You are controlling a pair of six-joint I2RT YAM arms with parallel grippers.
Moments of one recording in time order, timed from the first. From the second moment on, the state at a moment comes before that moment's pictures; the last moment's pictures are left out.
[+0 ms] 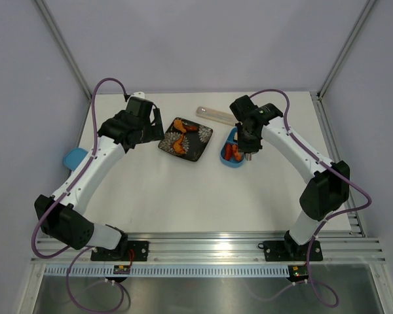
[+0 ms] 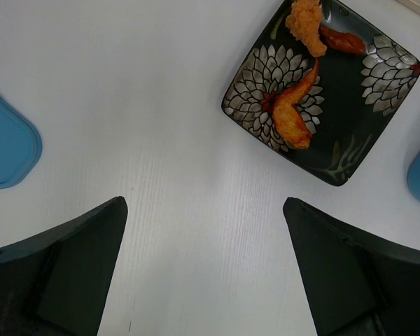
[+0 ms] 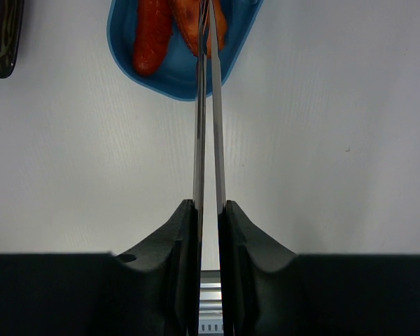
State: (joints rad) left arm -0.42 1.40 1.42 -0.87 -0.37 -0.45; right arm 0.52 1.71 1.63 -1.16 0.19 0.50
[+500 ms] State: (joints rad) left arm -0.42 1.44 1.42 -0.87 -0.37 -0.44; right arm 0.52 1.72 1.63 -1.16 0.18 0.50
